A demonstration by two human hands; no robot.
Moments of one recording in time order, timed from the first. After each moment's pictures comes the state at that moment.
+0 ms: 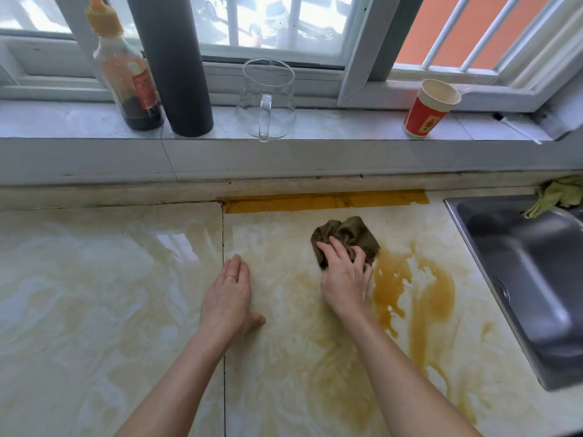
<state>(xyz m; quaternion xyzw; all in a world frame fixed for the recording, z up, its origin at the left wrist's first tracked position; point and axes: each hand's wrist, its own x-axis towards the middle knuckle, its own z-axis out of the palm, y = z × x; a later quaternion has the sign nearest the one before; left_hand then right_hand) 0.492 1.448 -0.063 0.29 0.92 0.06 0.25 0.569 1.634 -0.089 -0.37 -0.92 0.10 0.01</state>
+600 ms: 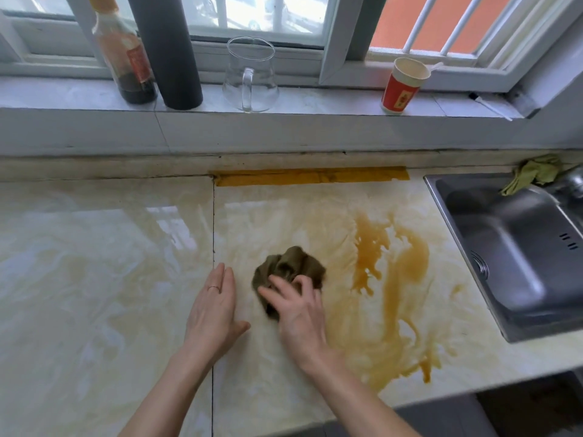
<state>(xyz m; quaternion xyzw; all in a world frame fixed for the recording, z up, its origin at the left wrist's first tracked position) 0.576 1.406 -0.058 0.27 0.93 0.12 0.23 0.669 1.539 -0.093 -0.16 -0.97 0.15 0.10</state>
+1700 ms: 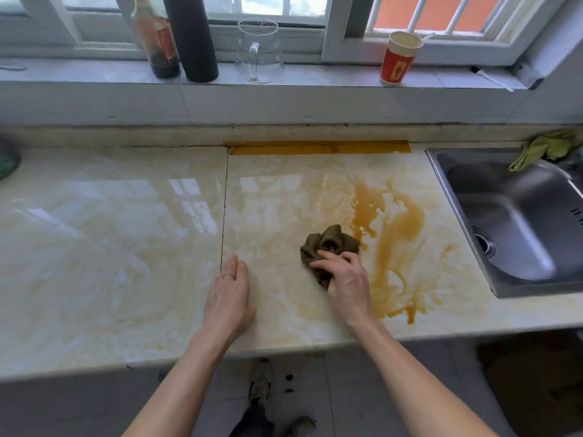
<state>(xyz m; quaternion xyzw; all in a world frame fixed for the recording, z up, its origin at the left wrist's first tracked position) 0.672 1.389 -0.058 0.22 0.95 0.11 0.21 0.757 1.581 -0.086 -0.23 -0.93 0.26 0.14</state>
